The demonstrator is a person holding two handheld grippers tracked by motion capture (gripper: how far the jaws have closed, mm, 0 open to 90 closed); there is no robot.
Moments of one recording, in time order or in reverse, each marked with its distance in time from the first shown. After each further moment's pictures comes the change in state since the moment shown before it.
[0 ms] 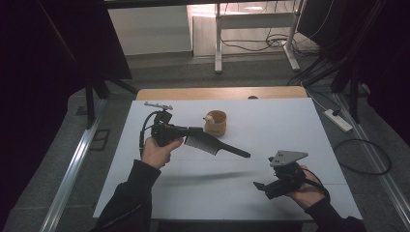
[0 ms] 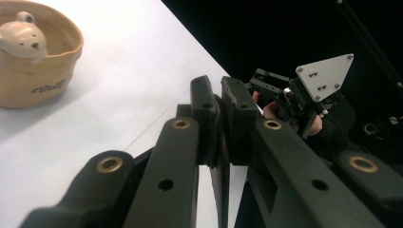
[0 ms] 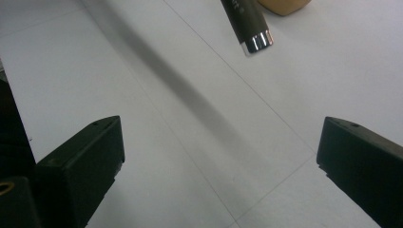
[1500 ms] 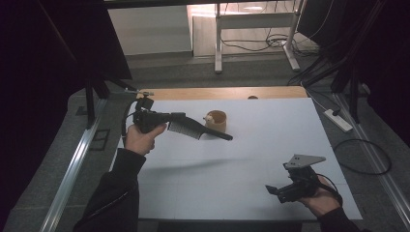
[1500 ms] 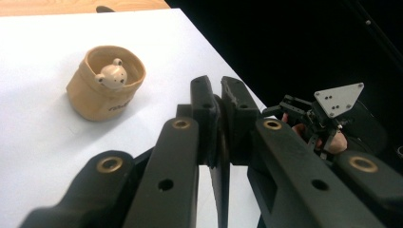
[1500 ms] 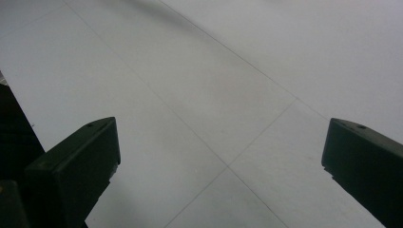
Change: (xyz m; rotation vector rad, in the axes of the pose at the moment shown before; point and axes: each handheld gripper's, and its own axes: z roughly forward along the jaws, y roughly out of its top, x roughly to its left) left arm 0.009 0.025 -0.050 -0.052 0.113 -0.008; right arm -0.008 -0.027 -0.024 0.019 -0.031 0.149
